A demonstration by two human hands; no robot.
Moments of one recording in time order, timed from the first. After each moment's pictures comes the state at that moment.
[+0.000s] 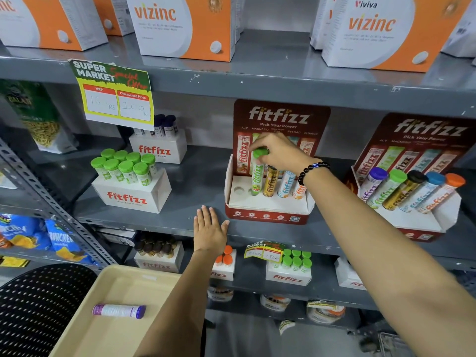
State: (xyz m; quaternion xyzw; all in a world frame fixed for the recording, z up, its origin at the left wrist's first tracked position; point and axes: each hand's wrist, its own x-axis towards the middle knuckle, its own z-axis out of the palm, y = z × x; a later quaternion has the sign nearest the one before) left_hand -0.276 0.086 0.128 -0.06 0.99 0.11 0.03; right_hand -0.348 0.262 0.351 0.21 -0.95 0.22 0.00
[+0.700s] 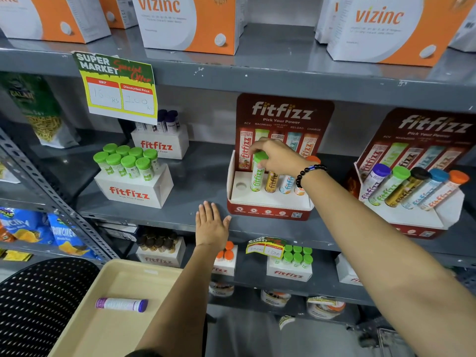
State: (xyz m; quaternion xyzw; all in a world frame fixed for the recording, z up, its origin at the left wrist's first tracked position) left_hand -0.276 0.086 0.127 -0.06 0.99 0.10 0.03; right_hand -0.350 0.259 0.328 0.21 -0.95 0.22 -0.02
